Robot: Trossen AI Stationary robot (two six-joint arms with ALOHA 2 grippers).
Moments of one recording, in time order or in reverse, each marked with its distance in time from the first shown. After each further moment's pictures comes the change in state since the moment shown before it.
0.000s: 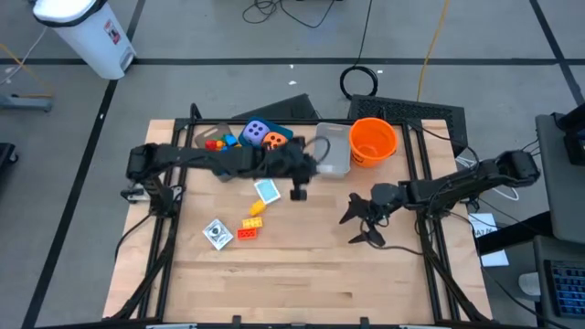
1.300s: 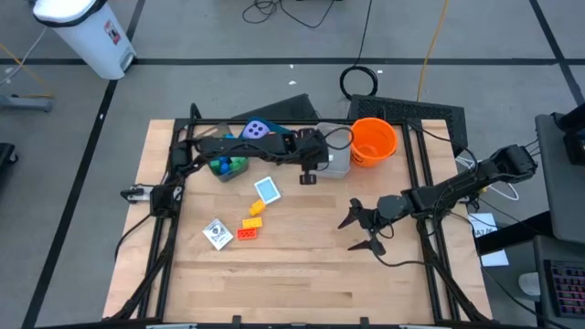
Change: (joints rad) left arm 0.169 0.348 0.269 -0.226 -0.013 0.060; right arm 0.178 0.004 -0.013 0.096 0.220 -0.052
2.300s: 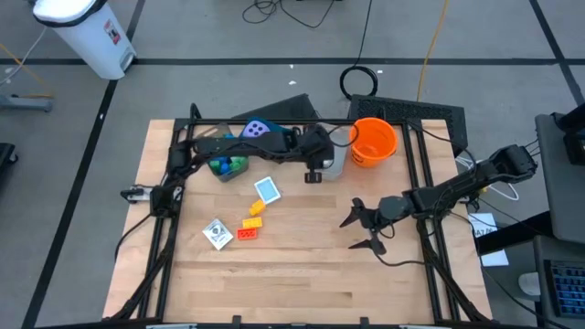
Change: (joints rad) left arm -0.026 -0.005 0.106 -0.049 -0.002 -0.001; right arm -0.001 0.000 -0.054 0.042 0.026 0.000
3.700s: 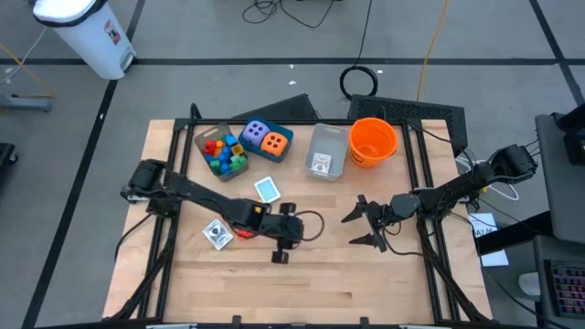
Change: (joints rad) left arm -0.468 -0.258 -0.644 0.379 0.134 -0.441; right arm 0.004 0.000 -0.156 0.369 0.077 0.169
